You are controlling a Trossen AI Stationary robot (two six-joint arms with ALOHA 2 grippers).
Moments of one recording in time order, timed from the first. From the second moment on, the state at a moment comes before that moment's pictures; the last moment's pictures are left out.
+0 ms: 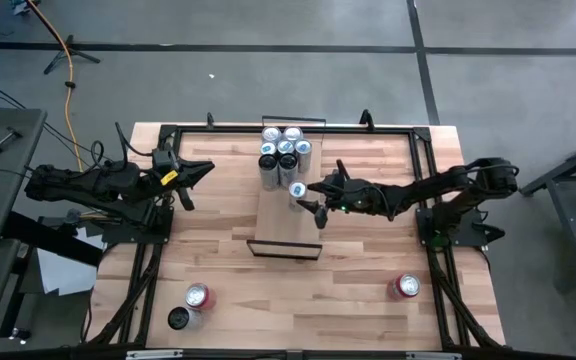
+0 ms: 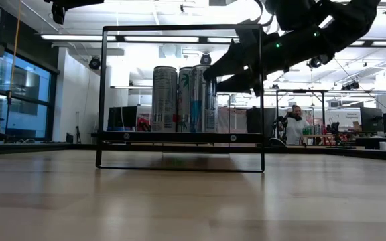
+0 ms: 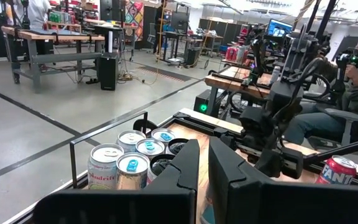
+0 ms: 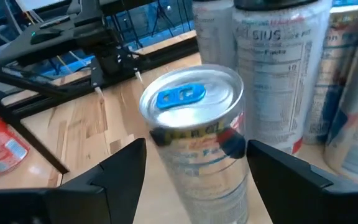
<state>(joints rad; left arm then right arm) -0.18 0.48 0.62 -0.17 -0.64 -0.17 -0.03 1.52 0.63 0.60 0.23 0.31</state>
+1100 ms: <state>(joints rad) -0.18 0.48 0.62 -0.18 -0.64 -0.17 -0.05 1.67 0.82 0.53 0.18 0.33</state>
